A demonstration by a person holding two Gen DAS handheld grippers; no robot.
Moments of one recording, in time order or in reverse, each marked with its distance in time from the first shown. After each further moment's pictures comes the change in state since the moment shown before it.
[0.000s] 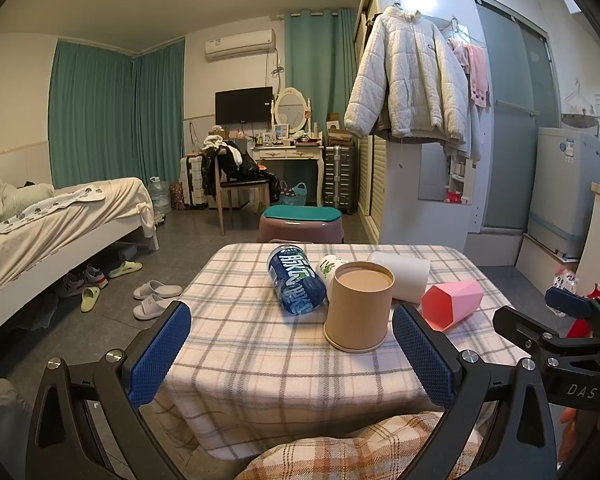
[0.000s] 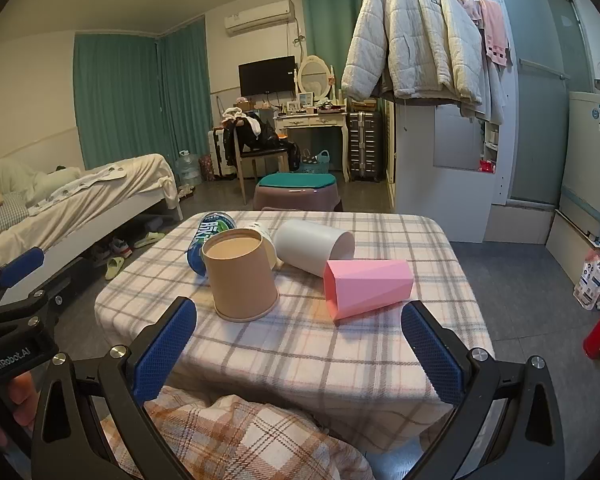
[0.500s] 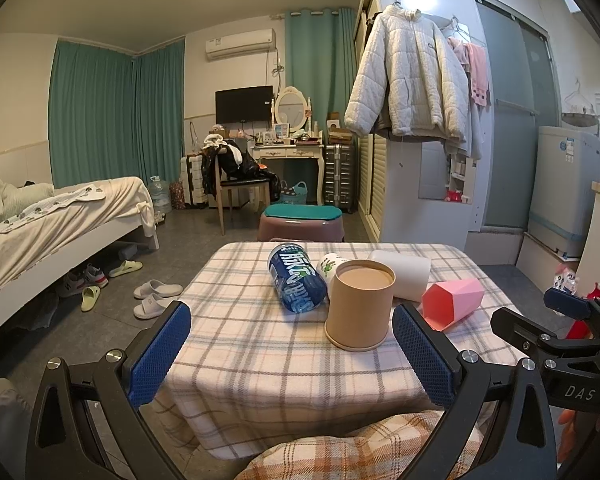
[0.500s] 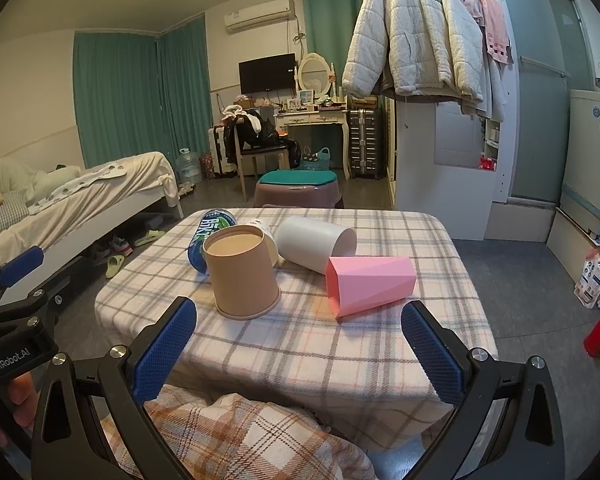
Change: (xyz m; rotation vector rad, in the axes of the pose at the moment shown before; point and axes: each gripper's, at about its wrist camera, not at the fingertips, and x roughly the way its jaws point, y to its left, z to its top) left arm 0.000 0.000 0.000 -0.002 0.001 0.000; right arm 0.002 0.003 -0.002 0.003 0.009 0.001
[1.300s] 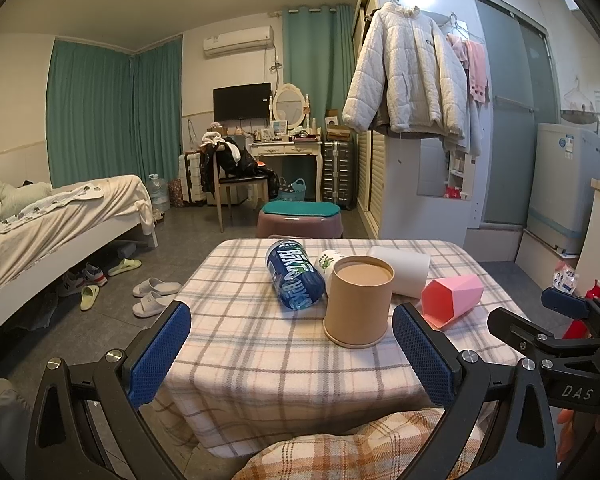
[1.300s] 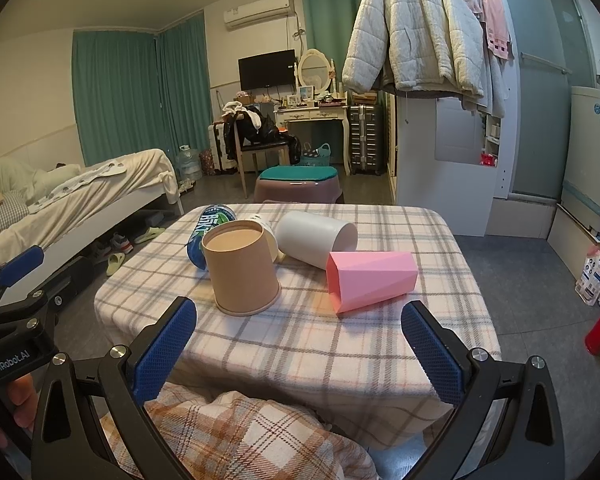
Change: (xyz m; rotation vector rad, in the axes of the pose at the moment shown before) left arm 0.000 -0.001 -0.004 0.003 0.006 -0.007; right arm 0.004 0.001 -0.004 0.005 0.014 0.003
